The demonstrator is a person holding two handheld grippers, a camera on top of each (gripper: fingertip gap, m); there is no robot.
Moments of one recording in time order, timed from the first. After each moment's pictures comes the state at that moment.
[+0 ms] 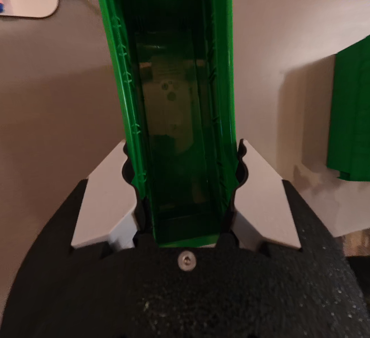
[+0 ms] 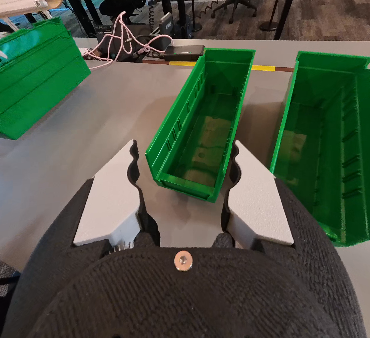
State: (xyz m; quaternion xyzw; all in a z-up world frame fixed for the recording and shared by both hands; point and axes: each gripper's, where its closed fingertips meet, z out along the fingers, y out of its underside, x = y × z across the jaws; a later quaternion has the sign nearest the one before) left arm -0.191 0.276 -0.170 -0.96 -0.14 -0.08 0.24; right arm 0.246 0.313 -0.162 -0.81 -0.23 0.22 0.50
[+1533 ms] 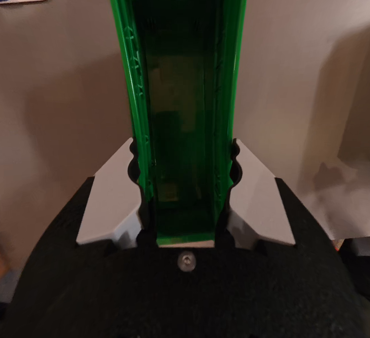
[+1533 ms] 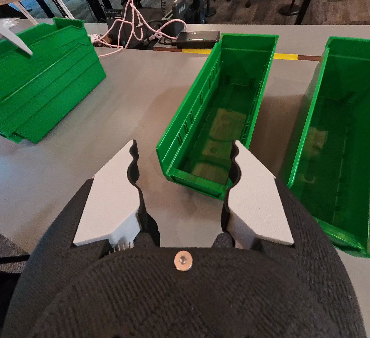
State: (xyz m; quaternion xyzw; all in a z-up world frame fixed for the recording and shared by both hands) left arm -0.187 0.281 -0.181 -0.98 -0.12 -0.01 0.14; right arm 0.231 0.307 -0.173 -0.81 -0.25 0.24 0.47
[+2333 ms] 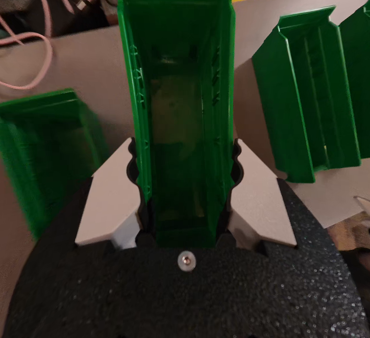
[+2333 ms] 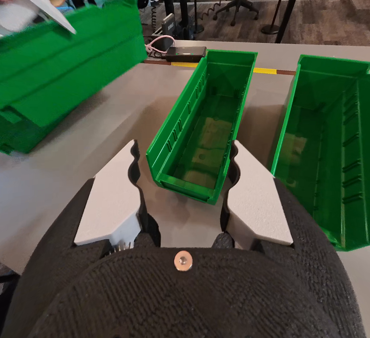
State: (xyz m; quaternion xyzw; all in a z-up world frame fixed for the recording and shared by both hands) left arm -0.043 0.361 -0.133 -0.96 -0.02 -0.08 0.26; right arm 0.243 0.313 -0.162 -0.80 -0.24 0.22 0.50
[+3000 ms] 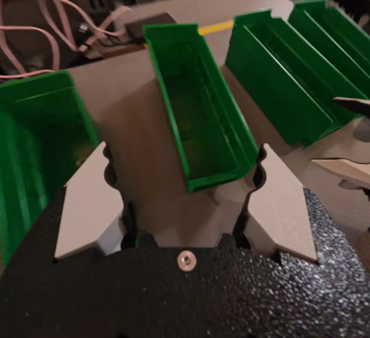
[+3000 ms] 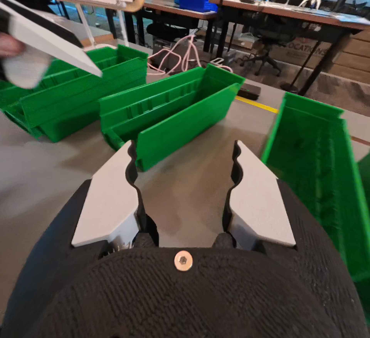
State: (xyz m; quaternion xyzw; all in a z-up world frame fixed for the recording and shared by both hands) left arm -0.045 0.272 -0.161 -0.88 0.06 -0.09 0.46; right arm 0.119 0.273 -0.173 -0.71 -0.35 0.21 0.57
